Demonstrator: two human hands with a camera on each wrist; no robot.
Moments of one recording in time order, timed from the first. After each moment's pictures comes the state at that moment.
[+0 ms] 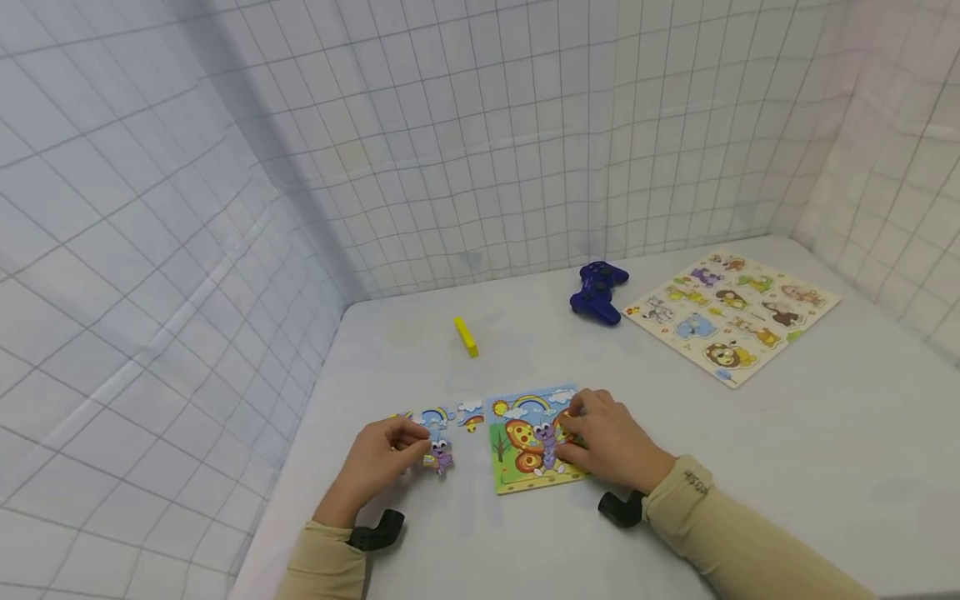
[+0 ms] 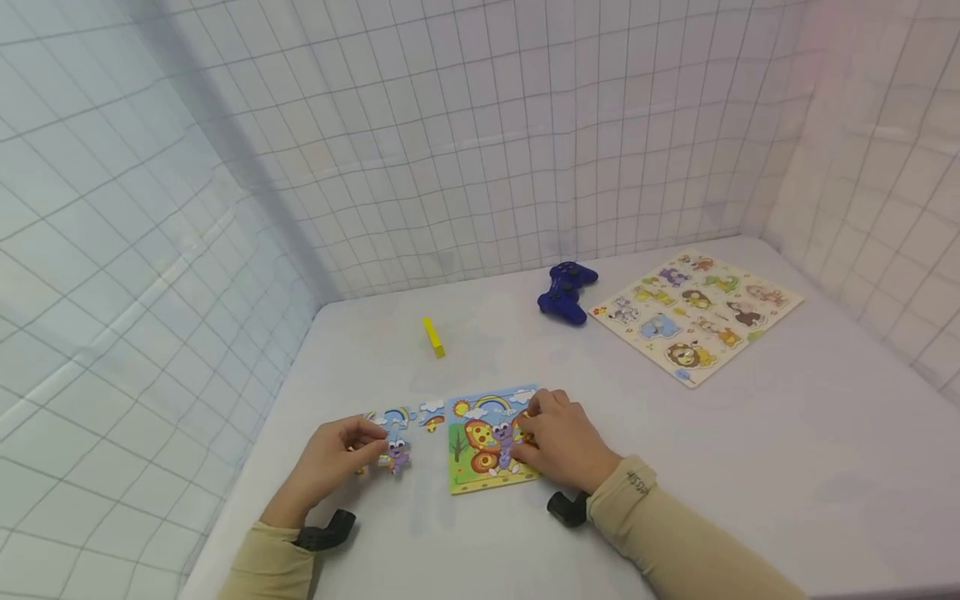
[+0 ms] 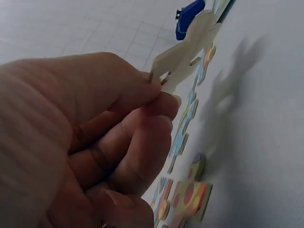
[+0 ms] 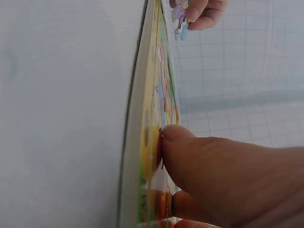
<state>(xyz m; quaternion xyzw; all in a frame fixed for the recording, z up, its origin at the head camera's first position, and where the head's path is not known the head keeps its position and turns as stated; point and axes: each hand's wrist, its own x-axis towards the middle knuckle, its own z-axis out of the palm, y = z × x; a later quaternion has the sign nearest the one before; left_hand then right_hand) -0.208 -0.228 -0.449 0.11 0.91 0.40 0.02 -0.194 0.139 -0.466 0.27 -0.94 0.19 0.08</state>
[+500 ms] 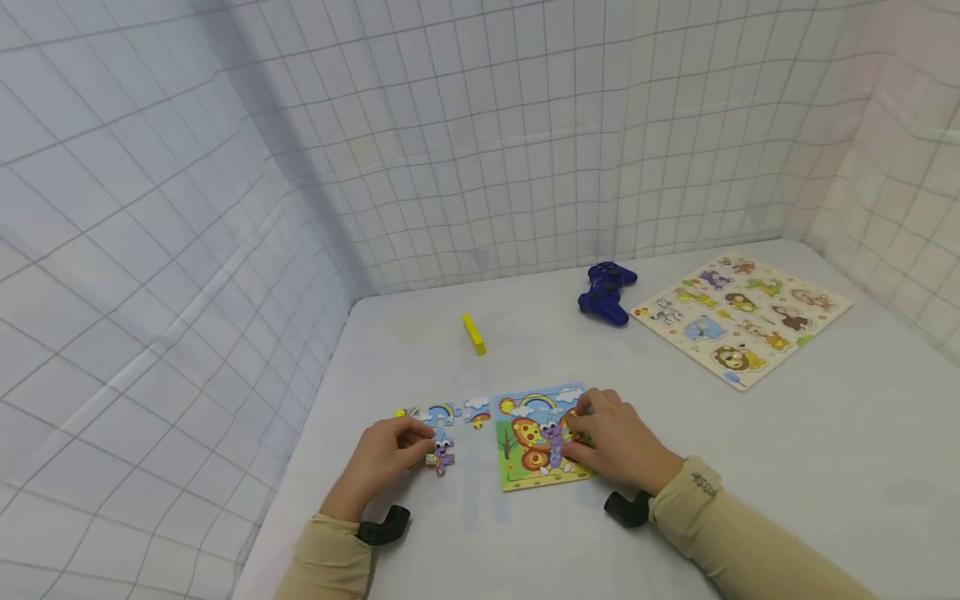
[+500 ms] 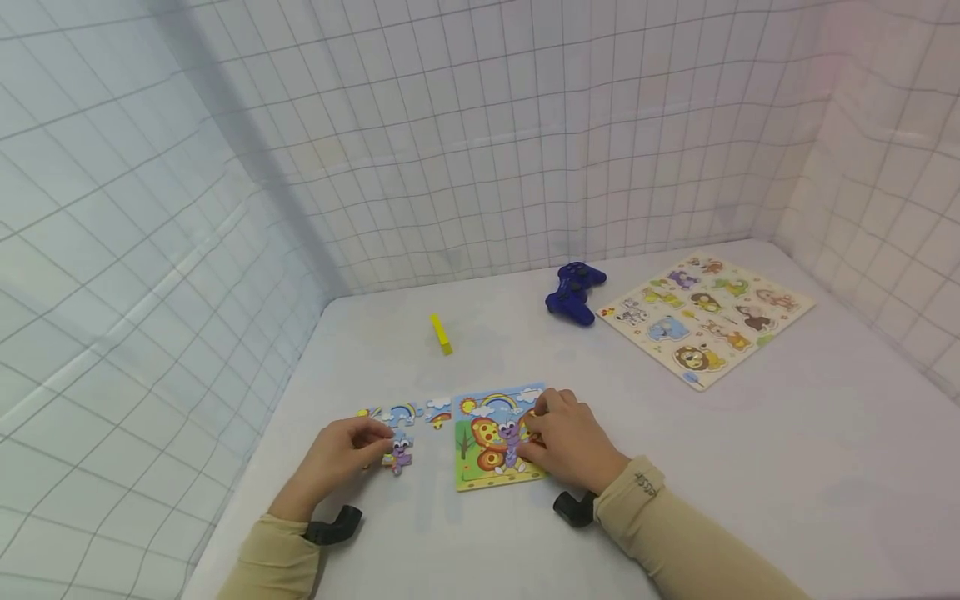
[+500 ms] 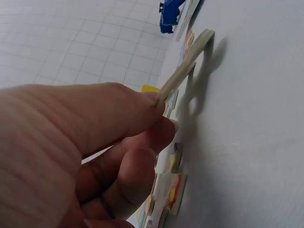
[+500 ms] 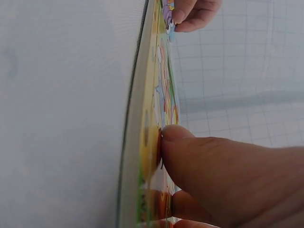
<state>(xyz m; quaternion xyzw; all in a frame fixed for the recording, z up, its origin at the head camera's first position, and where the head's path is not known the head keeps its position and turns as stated) -0.205 -0.233 -0.450 0.10 0.94 0.34 0.01 -0.193 0.138 -0.467 0.26 -0.94 0.19 0.07</state>
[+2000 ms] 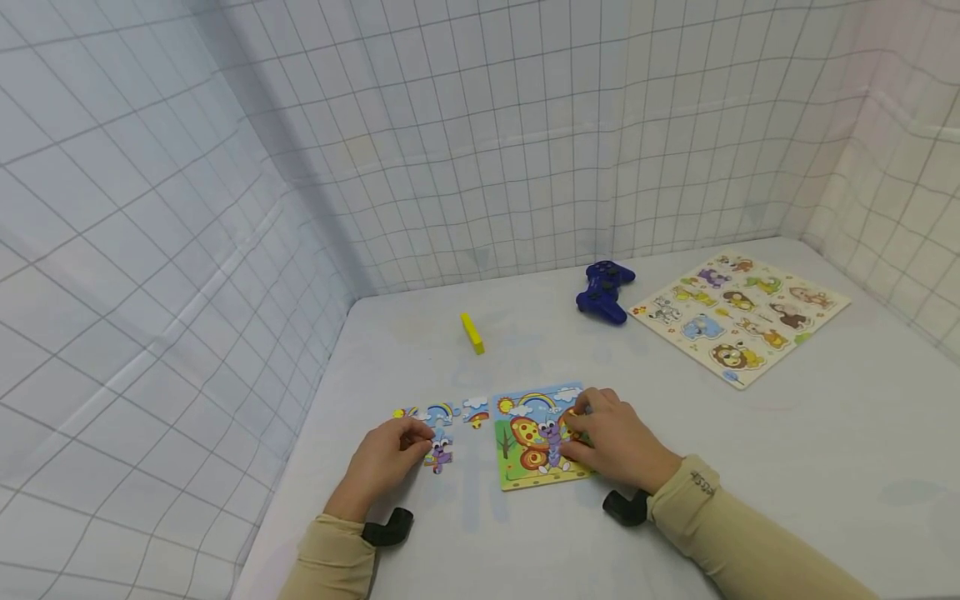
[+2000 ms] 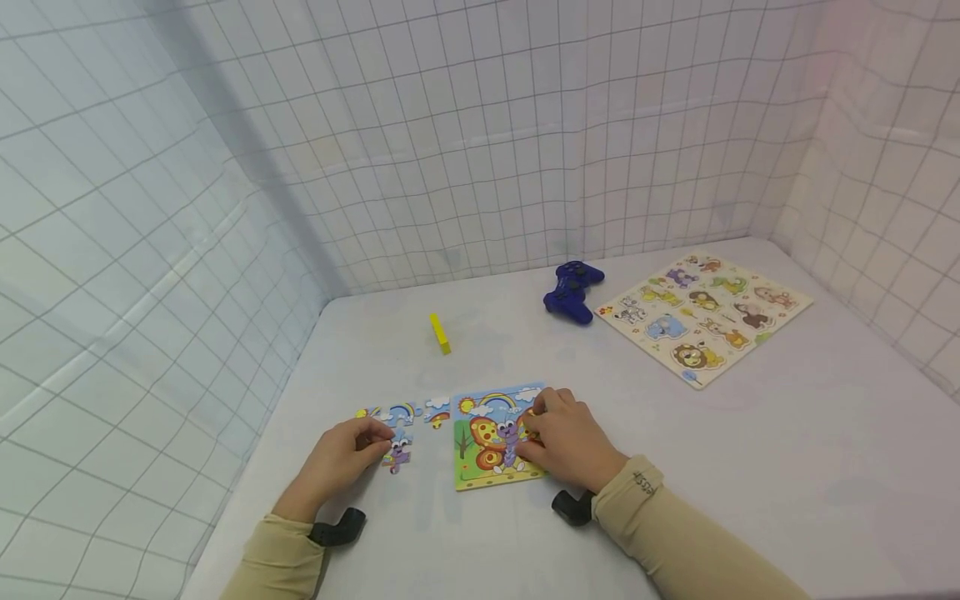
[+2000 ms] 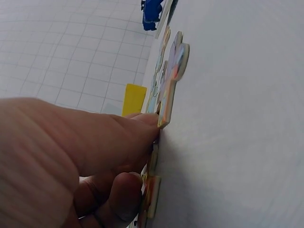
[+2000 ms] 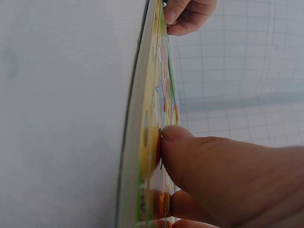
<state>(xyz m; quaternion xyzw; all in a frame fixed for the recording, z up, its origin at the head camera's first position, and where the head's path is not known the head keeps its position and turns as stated) -0.204 -0.228 -0.455 0.08 0.96 0.28 -0.01 -0.193 0.138 -0.467 0.26 -0.95 0.18 0.08</state>
